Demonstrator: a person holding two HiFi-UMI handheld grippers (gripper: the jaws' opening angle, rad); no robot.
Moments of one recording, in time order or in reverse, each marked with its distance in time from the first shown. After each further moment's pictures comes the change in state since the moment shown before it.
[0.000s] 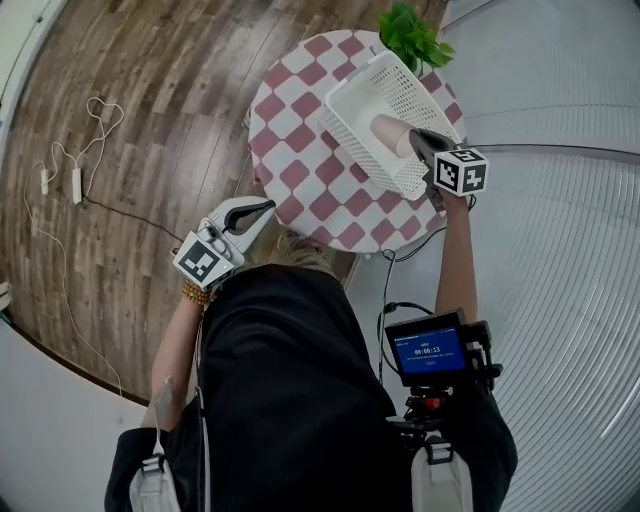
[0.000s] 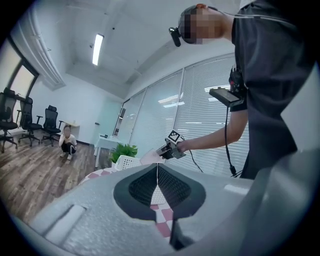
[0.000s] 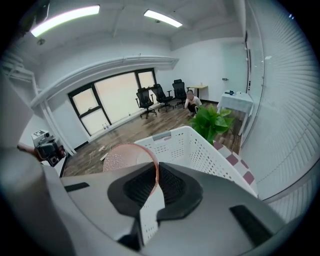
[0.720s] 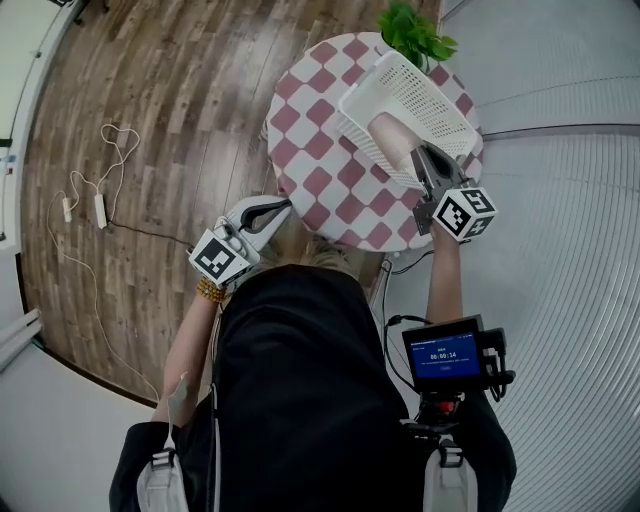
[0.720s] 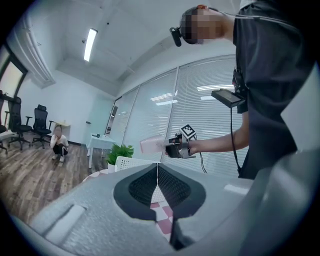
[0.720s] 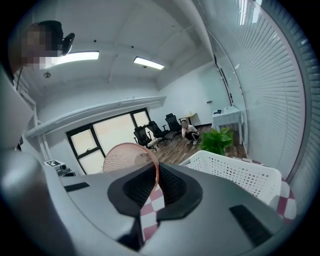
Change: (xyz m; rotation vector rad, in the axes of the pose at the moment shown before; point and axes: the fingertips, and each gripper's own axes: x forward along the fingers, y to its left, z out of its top) left arm -0.006 0.022 0.015 0.050 0.030 -0.099; right arm -0.054 0.093 0.039 0.201 -0.463 0.004
